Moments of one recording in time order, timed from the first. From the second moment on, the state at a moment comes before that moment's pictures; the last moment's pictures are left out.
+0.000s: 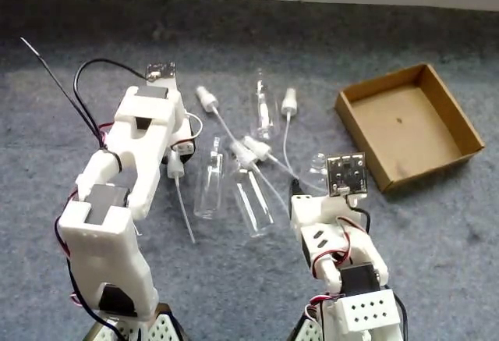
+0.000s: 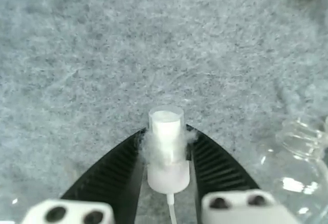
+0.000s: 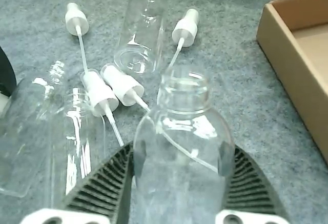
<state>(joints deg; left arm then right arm) 0.0 21.7 5.5 68.2 20.3 -14.2 -88.3 90.3 38.3 -2.7</state>
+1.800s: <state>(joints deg) 26.8 -47.6 22.7 26.2 4.0 -25.1 -88.3 96.0 7.5 8.3</state>
